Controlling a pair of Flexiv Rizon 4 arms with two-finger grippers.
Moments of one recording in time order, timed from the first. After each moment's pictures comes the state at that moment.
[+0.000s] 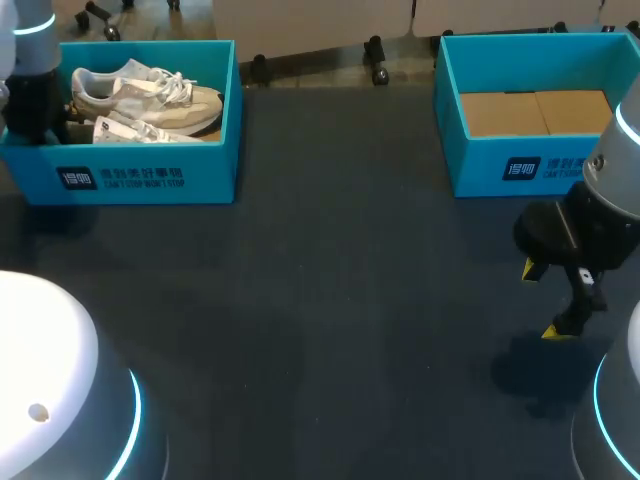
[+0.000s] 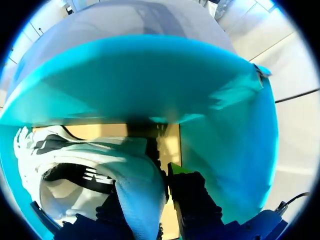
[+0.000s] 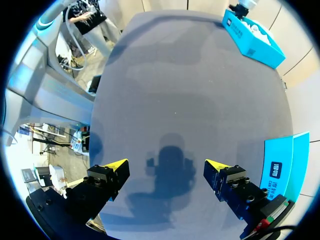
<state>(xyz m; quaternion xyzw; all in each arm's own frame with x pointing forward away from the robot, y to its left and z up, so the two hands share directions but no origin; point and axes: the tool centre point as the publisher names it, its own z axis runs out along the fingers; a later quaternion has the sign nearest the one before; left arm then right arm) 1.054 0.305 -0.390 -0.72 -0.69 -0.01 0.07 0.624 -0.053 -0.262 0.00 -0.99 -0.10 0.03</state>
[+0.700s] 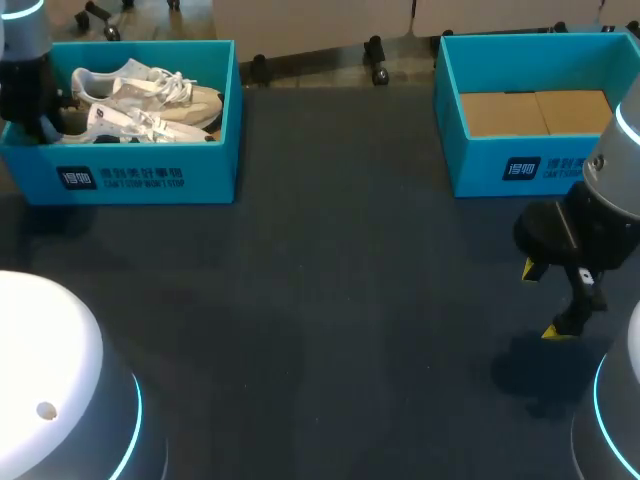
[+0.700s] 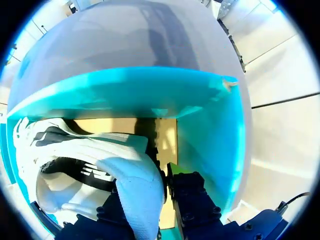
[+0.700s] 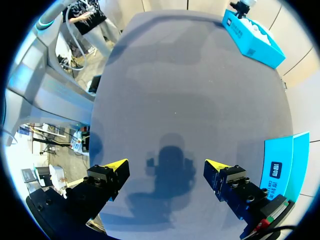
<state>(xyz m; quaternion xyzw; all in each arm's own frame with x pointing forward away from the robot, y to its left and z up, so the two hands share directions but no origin) 1.063 0.306 -0.357 -0.72 -0.70 -0.02 0.05 0.624 -0.053 -0.262 0.00 -0.99 -0.10 0.03</state>
